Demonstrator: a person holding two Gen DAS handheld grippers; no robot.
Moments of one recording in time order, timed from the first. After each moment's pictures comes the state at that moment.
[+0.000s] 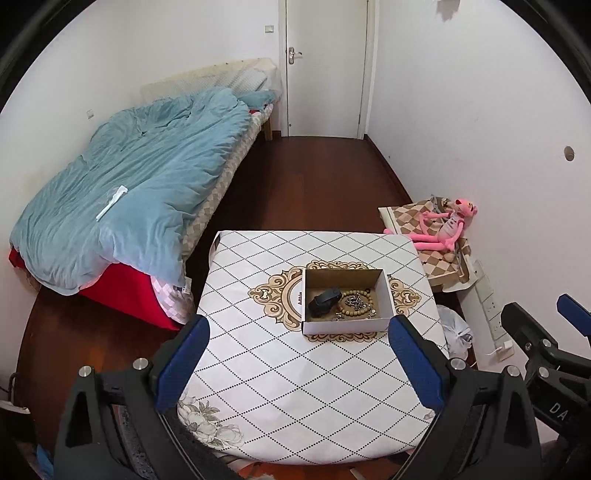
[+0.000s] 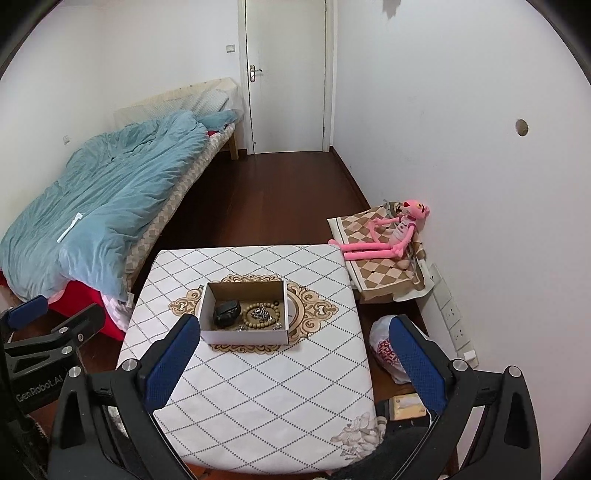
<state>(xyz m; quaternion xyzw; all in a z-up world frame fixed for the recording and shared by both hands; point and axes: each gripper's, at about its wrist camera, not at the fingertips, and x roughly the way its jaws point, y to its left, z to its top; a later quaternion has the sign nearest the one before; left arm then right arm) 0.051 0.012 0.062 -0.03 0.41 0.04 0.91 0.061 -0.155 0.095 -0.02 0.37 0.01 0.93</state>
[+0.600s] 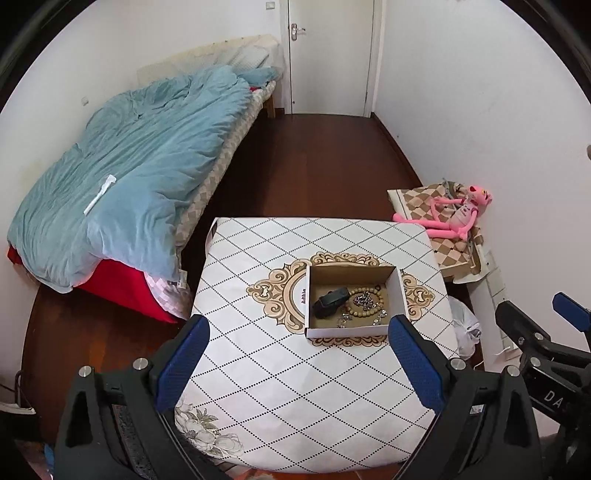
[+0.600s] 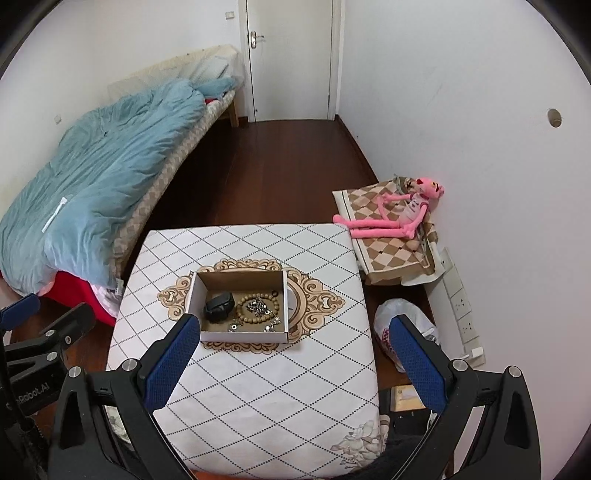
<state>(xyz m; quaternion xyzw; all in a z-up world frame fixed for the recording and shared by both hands) 0.106 0.017 0.038 -0.03 0.46 0.05 0.89 0.140 -0.151 0.061 -0.02 0.44 0.02 0.90</state>
